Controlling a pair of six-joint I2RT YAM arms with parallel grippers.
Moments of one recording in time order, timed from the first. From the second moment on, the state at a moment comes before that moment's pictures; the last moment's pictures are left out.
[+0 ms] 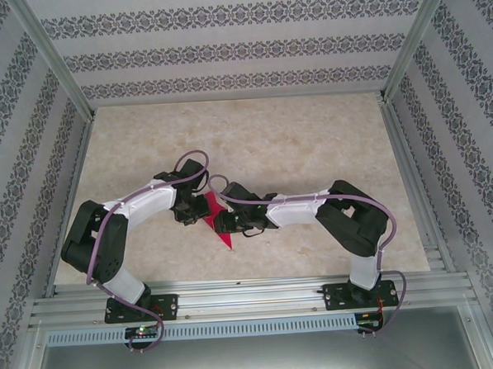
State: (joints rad) left arm -0.45 1.61 0.96 -0.73 0.11 -0.79; right arm 0.93 1.87 1.02 -0.10 -0.21 0.79
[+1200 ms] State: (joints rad) left arm -0.32 1.12 0.78 -0.72 -0.11 -0.82; right arm 0.74 1.88 1.35 -0.64 0.12 0.72
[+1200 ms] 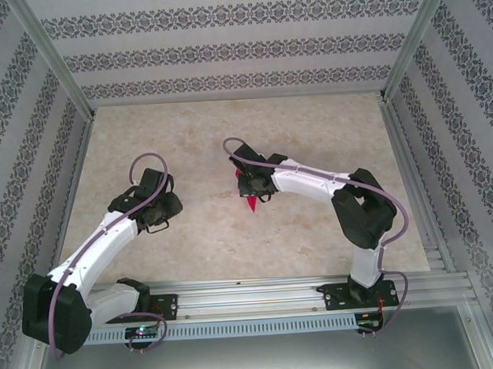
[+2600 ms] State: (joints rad) left arm -0.31 0.95 0.78 -0.72 -0.31 -0.67; right arm 0.73 1.62 1.39 -0.78 0.24 0.73
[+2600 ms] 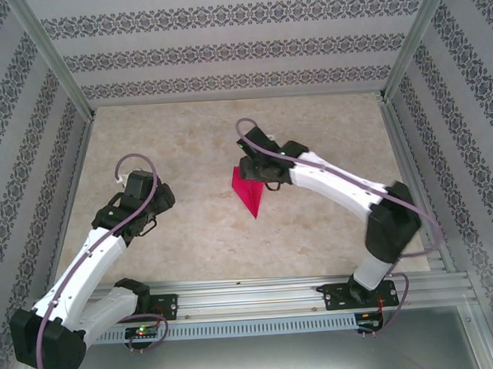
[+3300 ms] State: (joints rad) left arm -0.09 1.28 0.52 0.12 -0.53 -0.21; right arm 0.16 1.31 0.49 0.12 0.38 0.14
